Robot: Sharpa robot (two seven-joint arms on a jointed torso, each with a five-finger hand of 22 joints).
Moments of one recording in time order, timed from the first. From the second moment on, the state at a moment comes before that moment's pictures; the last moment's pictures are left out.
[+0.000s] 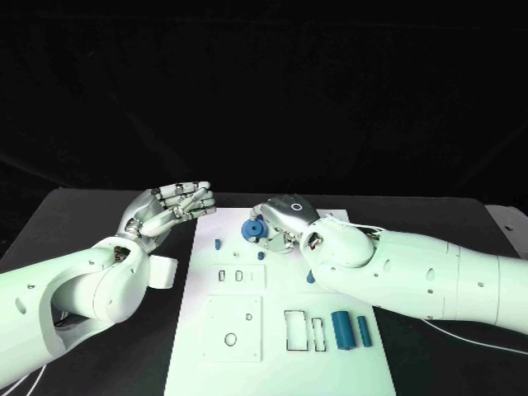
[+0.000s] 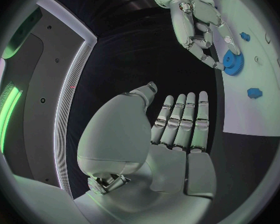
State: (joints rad) left arm 1.22 -0.93 -0.02 1.66 -0.06 -0.40 0.51; left_hand 1.40 -0.11 0.39 0.20 0.05 0.76 0.19 0.19 0.14 0.88 0.23 0.07 0.06 0.79 0.20 0.18 0.17 0.17 0.74 0.29 0.19 0.07; right arm 1.28 -0.57 -0.12 1.41 -1.78 -0.48 -0.27; right_hand 1.20 -0.19 0.38 0.29 0.12 0.83 0.17 0.21 0.42 1.47 0.08 1.48 1.31 1.46 0.01 1.56 1.31 0.01 1.47 0.12 1.57 1.31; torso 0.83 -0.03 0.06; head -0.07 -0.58
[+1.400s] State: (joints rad) left arm 1.22 -0.94 -0.02 1.66 -0.06 -0.40 0.51; left_hand 1.40 -0.11 0.39 0.20 0.05 0.76 0.19 0.19 0.14 0.87 0.24 0.07 0.06 0.79 0.20 0.18 0.17 0.17 0.74 0.29 0.19 0.07; right arm 1.30 -0.76 -0.11 1.53 -1.64 -0.51 -0.24; right_hand 1.16 -0.14 0.36 0.27 0.23 0.87 0.16 0.18 0.43 1.47 0.08 1.49 1.31 1.46 0.01 1.56 1.31 0.01 1.47 0.11 1.57 1.31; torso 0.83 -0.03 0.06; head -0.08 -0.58
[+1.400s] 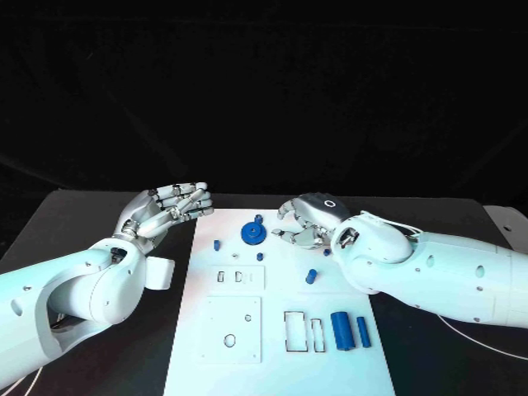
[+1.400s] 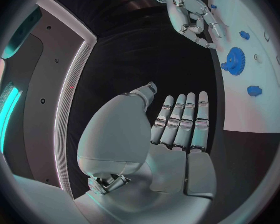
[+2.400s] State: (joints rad) left arm 1.22 -0.93 -0.02 1.64 -0.06 -0.40 0.51; left_hand 1.40 -0.11 0.39 0.20 0.05 0.76 0.19 0.19 0.14 0.87 0.24 0.07 0.06 0.78 0.21 0.18 0.17 0.17 0.74 0.29 0.19 0.07; right arm 1.31 -1.09 -0.13 1.49 -1.12 -0.45 0.09; right_hand 1.37 -0.22 0.43 0.15 0.22 0.88 0.15 0.13 0.44 1.46 0.07 1.47 1.31 1.46 -0.01 1.57 1.31 0.01 1.46 0.10 1.57 1.31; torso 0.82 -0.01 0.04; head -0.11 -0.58
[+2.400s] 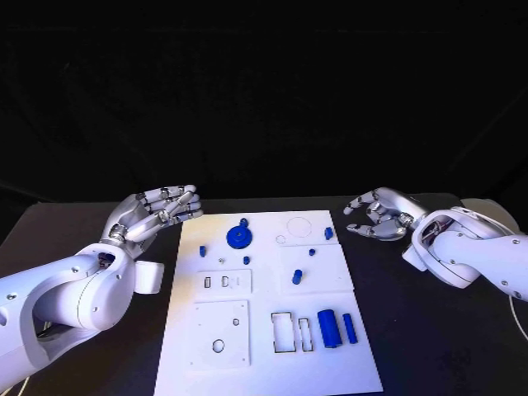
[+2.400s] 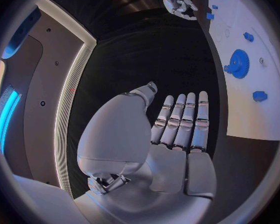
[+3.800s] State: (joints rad) left arm 1.22 -0.93 -0.02 1.63 -0.06 -0.40 0.50; left_hand 1.40 -0.11 0.39 0.20 0.05 0.76 0.19 0.19 0.14 0.87 0.24 0.07 0.06 0.78 0.21 0.17 0.17 0.17 0.74 0.29 0.19 0.07; right arm 1.26 -0.99 -0.13 1.44 -1.12 -0.44 0.09; right_hand 1.36 -0.21 0.43 0.14 0.20 0.88 0.16 0.12 0.45 1.47 0.07 1.48 1.31 1.46 0.00 1.57 1.31 0.01 1.46 0.11 1.57 1.31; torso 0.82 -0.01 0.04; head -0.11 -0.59
